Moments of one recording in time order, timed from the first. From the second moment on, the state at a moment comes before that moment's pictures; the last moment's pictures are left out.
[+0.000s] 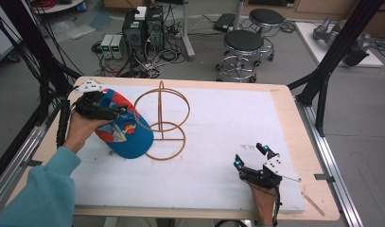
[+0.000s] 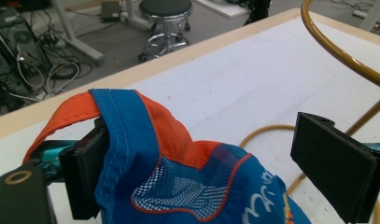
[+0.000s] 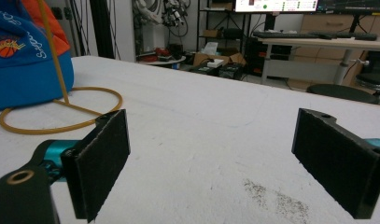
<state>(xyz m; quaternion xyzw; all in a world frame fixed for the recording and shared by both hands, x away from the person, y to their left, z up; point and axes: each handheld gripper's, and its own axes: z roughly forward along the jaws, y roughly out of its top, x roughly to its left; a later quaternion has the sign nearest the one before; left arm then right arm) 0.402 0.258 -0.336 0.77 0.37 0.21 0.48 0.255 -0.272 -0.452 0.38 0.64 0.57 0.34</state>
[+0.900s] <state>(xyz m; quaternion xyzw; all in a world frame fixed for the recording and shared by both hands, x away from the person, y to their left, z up) 0.378 0.259 -0.355 0.78 0.36 0.21 0.46 0.255 -0.272 -0.452 0.38 0.65 0.57 0.34</state>
